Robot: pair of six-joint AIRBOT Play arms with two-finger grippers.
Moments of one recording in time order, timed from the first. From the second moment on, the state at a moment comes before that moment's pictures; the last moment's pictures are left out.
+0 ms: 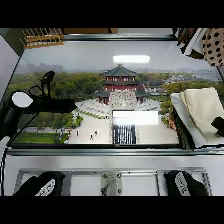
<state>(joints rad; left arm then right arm) -0.05 -1.05 0.97 1.02 -1.10 -1.43 -0.58 -0.79 0.88 -1.70 1.32 1.78</state>
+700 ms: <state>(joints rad) -0.05 -1.05 0.97 1.02 -1.10 -1.43 -0.19 -0.68 0.89 -1.18 1.14 1.50</state>
